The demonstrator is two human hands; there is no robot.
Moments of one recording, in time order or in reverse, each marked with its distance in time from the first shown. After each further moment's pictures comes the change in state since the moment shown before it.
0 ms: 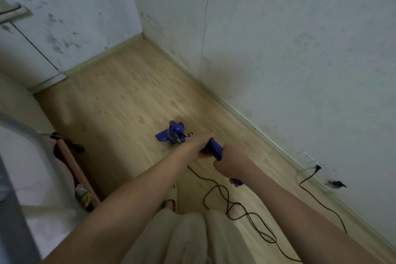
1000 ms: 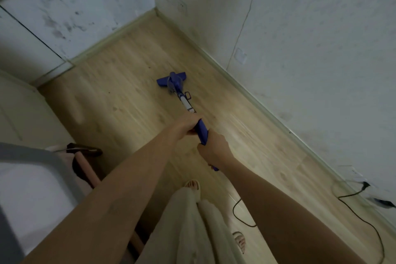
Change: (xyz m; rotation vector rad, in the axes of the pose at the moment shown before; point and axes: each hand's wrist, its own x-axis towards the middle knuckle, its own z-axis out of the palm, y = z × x) left_hand 0.159 0.183 -0.232 0.204 0.194 0.032; right_hand 0.238 -0.236 0.037 0.123 0.060 -0.049
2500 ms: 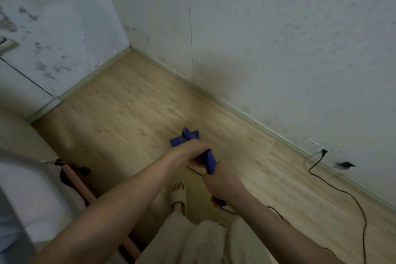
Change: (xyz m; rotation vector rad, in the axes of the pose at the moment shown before) left_hand -0.207 -0.129 0.187 0.201 -0.245 -0.019; right_hand -0.264 0.194 -0.024 0.311 -0.007 0.121
